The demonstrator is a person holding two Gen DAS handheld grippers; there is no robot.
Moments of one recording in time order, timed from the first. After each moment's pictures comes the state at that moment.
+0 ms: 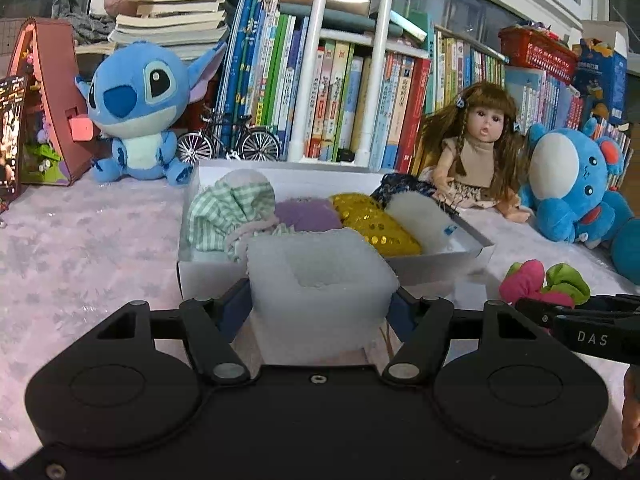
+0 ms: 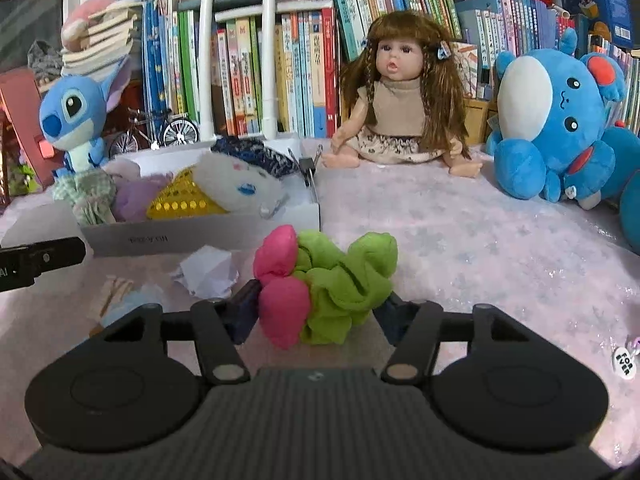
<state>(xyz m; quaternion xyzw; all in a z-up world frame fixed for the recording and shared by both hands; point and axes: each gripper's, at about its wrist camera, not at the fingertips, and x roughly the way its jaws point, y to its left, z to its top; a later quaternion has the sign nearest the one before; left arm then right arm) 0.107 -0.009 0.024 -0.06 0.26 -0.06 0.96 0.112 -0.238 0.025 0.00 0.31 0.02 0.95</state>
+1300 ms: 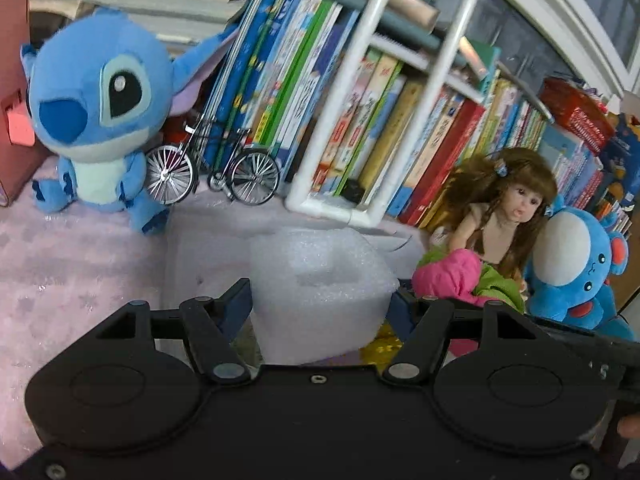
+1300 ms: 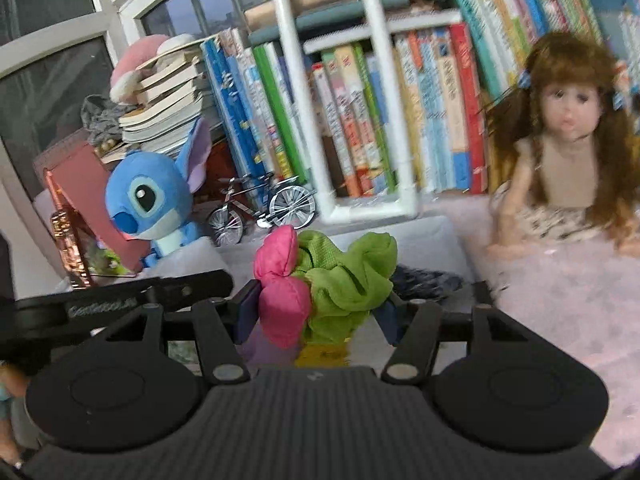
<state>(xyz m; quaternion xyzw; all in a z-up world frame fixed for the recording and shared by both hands) 0.274 0.051 0.067 -0.17 0.33 -0.10 0.92 0.249 -0.171 0.088 0.09 0.33 0.17 0.92</state>
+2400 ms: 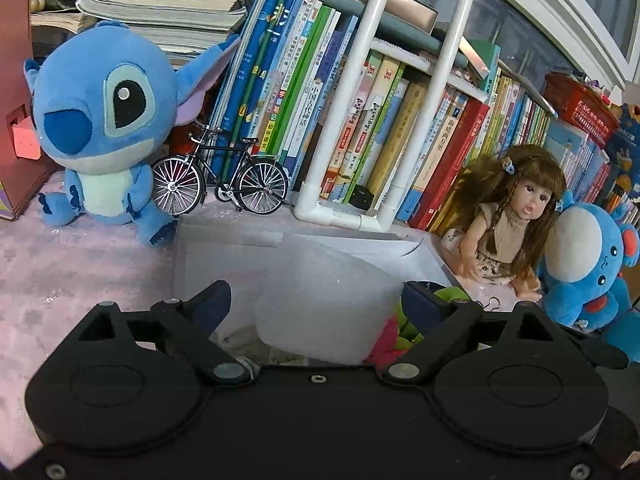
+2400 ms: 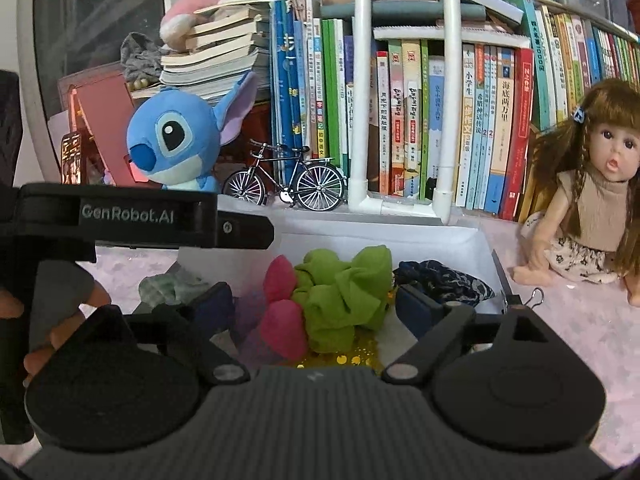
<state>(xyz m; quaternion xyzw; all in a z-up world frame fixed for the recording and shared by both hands) 0.265 0.047 0.062 -0.15 0.31 -0.09 0.94 0.234 -0.129 0.061 -0.03 0.30 0.21 0.93</state>
